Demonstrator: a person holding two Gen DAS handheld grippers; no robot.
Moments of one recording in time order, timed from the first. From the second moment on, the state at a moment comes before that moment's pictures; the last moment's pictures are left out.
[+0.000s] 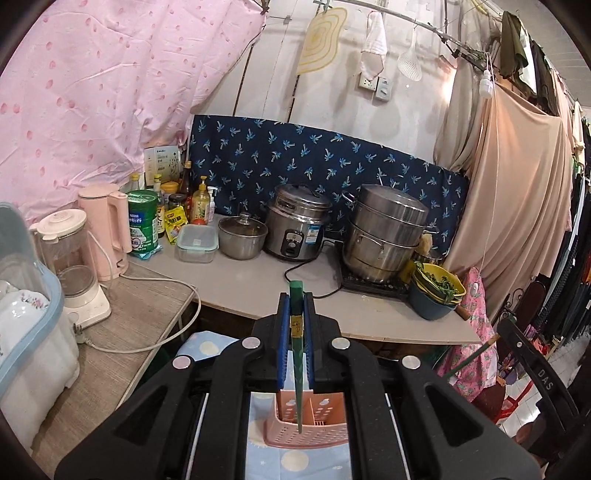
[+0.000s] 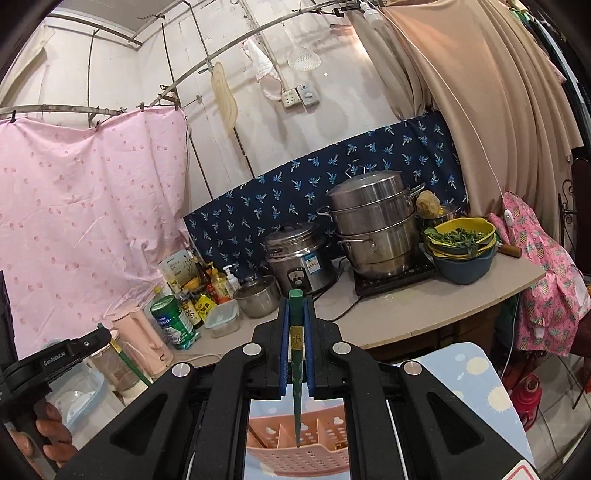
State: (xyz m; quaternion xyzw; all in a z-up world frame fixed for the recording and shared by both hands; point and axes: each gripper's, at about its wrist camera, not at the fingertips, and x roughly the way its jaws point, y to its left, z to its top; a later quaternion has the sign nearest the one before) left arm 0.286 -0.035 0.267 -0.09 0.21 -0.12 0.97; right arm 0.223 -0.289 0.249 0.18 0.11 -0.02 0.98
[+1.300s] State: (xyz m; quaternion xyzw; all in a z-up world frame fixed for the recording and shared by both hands) left arm 0.315 -0.039 0.196 -0.09 0.27 -0.10 0.95; right arm 0.263 -0.285 0.166 0.18 0.21 -0.02 0.96
